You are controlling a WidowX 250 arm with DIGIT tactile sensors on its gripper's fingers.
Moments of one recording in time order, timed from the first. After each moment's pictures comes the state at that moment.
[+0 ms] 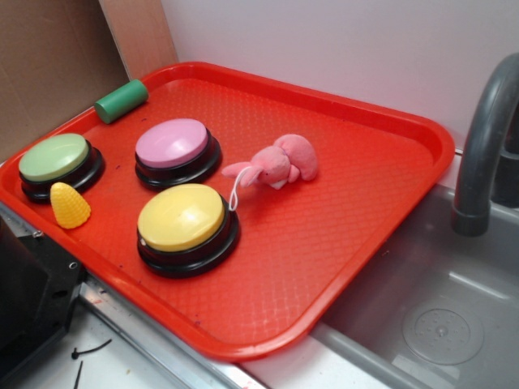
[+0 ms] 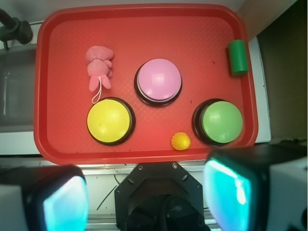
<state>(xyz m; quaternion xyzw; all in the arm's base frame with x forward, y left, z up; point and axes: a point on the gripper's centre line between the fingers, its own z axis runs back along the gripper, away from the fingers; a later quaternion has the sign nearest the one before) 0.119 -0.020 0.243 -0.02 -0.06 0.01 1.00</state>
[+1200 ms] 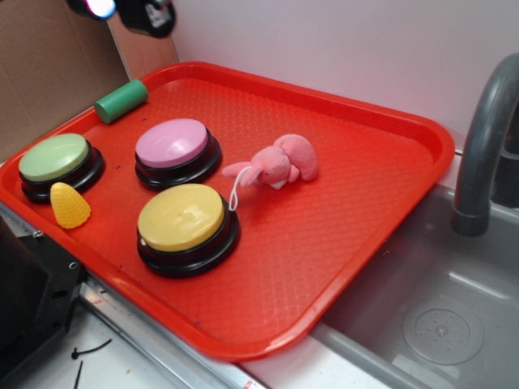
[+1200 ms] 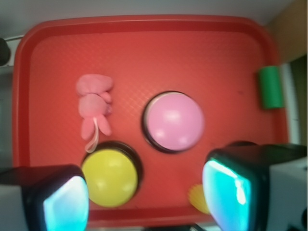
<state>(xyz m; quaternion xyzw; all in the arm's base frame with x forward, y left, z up) 0.206 -0.032 0.174 -0.03 -0.05 0.01 1.00</state>
